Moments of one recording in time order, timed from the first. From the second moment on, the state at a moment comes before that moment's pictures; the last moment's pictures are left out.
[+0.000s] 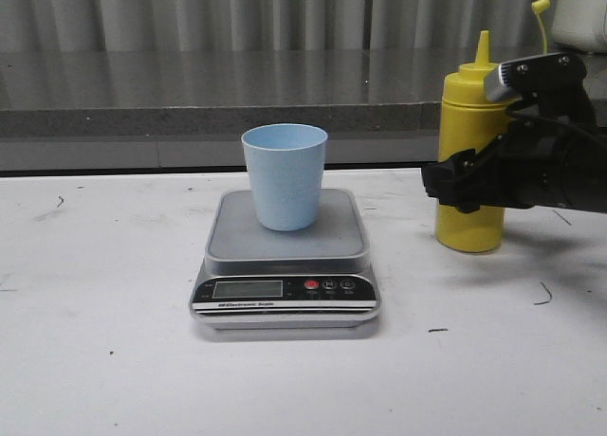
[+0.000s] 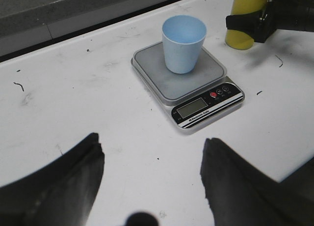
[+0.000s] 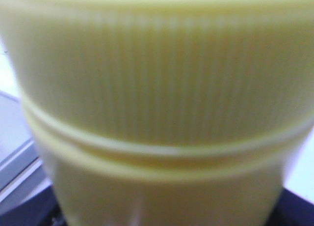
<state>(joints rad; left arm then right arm) -0.52 0.54 -0.69 0.03 0.75 -0.01 0.10 1.98 -0.73 -0.38 -1.00 0.12</state>
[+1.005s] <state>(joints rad) -0.52 0.54 -0.69 0.03 0.75 -0.01 0.10 1.47 -0.52 -0.37 -0.40 0.28</state>
